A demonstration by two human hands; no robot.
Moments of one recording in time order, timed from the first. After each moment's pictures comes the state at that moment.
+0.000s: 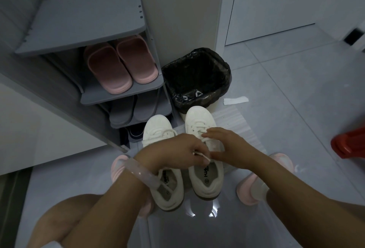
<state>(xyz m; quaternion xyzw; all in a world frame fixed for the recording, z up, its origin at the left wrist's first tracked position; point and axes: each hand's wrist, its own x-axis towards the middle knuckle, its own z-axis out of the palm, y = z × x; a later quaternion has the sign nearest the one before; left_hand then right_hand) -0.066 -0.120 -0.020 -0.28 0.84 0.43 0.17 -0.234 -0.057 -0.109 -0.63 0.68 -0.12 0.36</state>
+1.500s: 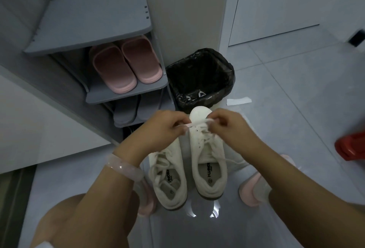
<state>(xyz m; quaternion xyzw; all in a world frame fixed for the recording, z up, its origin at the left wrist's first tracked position) -0.038 -0.145 -0.004 -0.41 0.84 0.34 -0.01 -0.209 -0.071 -0.042 -0.49 0.68 -0.38 0.38</state>
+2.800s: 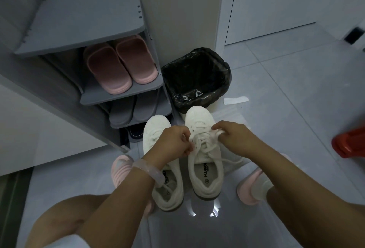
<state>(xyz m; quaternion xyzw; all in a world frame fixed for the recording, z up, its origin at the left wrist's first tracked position) -0.064 -0.129 -0.062 -0.52 0.72 0.46 0.00 -0.231 -0.065 -0.057 -0.52 0.75 -0.13 0.38</state>
